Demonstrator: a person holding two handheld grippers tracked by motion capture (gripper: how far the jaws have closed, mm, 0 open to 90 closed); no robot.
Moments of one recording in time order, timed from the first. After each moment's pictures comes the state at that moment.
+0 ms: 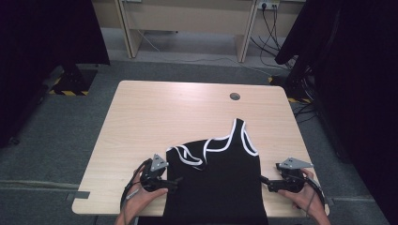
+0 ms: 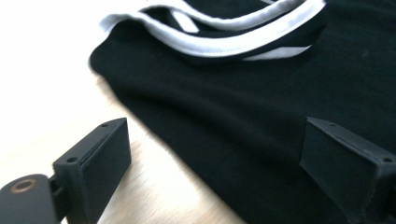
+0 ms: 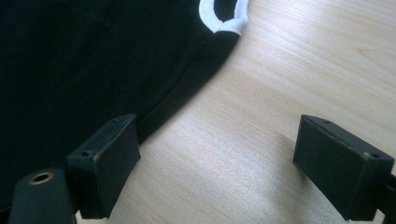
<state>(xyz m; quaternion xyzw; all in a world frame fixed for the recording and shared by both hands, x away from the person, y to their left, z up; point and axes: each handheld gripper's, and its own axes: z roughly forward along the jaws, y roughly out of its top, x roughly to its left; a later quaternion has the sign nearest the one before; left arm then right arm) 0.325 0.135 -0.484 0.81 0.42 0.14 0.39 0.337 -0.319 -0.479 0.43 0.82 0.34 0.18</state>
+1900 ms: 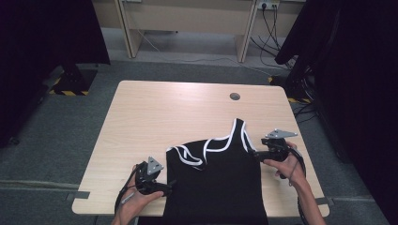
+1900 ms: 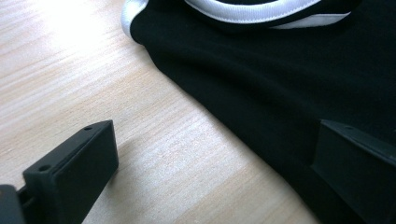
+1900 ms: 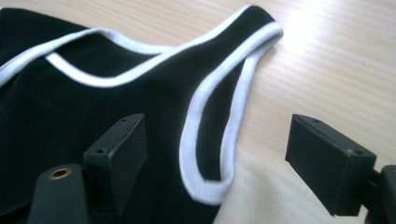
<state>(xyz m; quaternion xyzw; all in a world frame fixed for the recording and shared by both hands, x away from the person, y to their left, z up) 0.316 0.147 -0.487 0.81 0.43 0.17 0.35 0.422 -0.282 -0.453 0.42 0.81 0.37 0.17</state>
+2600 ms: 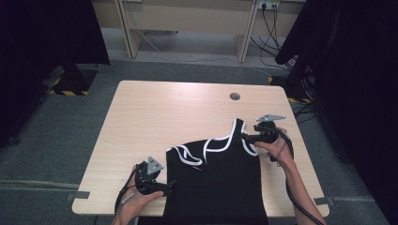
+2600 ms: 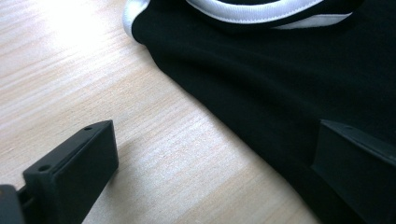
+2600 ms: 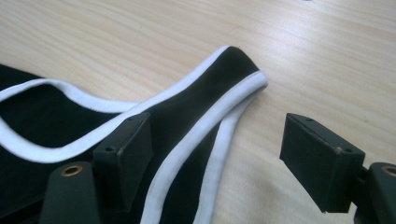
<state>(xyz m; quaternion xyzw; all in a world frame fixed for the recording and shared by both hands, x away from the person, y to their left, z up) 0.316 0.147 -0.487 0.81 0.43 0.17 0.35 0.483 -0.262 -0.453 0.44 0.80 0.37 0.17</state>
